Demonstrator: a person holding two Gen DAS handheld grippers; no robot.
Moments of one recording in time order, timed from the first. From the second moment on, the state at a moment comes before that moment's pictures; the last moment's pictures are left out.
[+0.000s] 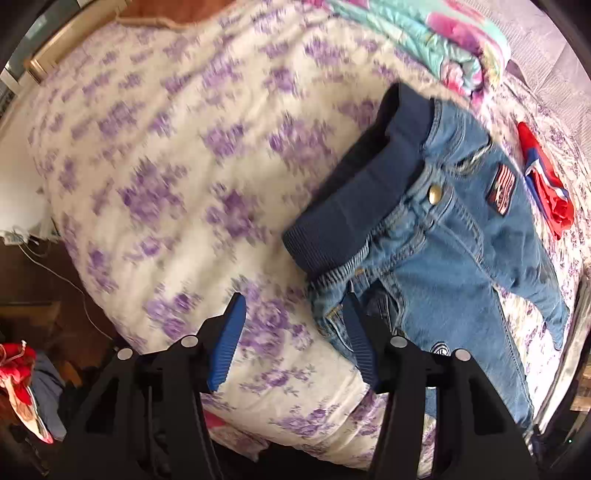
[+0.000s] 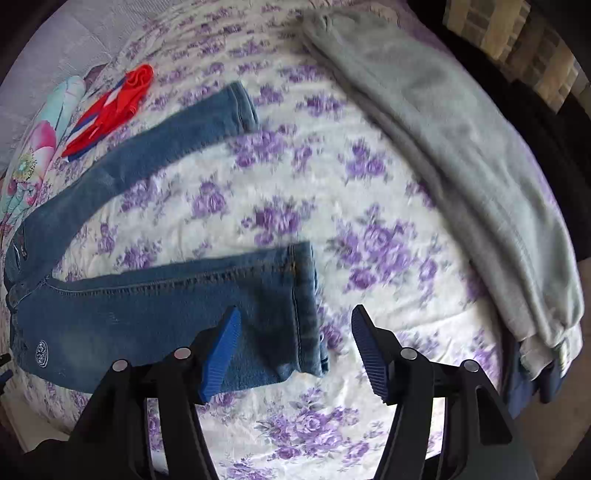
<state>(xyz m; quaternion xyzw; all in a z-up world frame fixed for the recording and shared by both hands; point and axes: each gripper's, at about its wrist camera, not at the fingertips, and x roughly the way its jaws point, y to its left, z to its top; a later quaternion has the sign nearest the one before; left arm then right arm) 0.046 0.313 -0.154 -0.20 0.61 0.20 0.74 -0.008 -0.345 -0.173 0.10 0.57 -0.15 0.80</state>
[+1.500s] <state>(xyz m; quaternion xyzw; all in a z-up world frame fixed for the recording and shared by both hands) 0.277 0.271 -0.126 -0.01 0.62 -0.03 0.78 0.191 -0.266 -0.143 -0.09 0.54 -0.05 0.84</state>
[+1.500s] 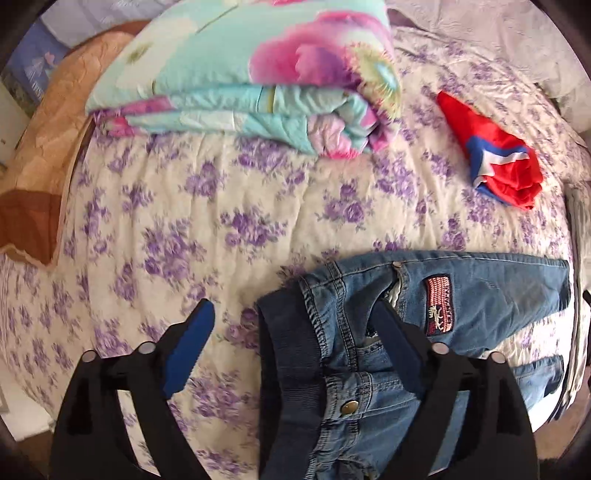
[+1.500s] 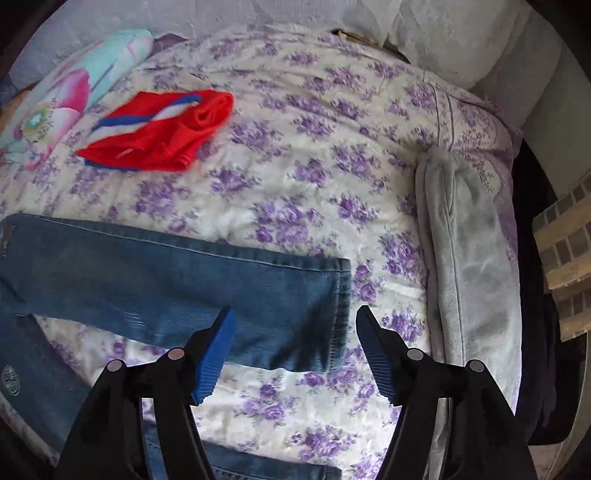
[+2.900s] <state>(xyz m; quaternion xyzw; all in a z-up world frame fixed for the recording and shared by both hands) 0.300 0.239 -0.198 0.11 0.64 -0.22 0.73 0.330 0.077 -0.220 -0.22 0.61 0.40 0.65</state>
